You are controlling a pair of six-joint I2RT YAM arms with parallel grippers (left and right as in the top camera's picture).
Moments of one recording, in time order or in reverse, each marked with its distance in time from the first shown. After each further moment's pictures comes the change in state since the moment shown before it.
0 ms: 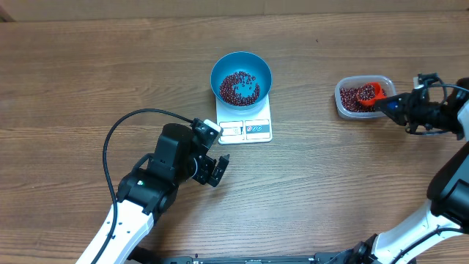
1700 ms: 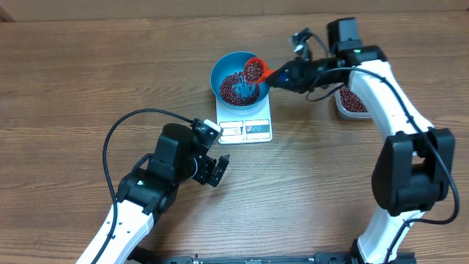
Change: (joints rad) left arm 0.000 0.000 0.000 0.000 0.000 0.000; right arm 0.722 0.000 0.210 0.203 0.021 0.264
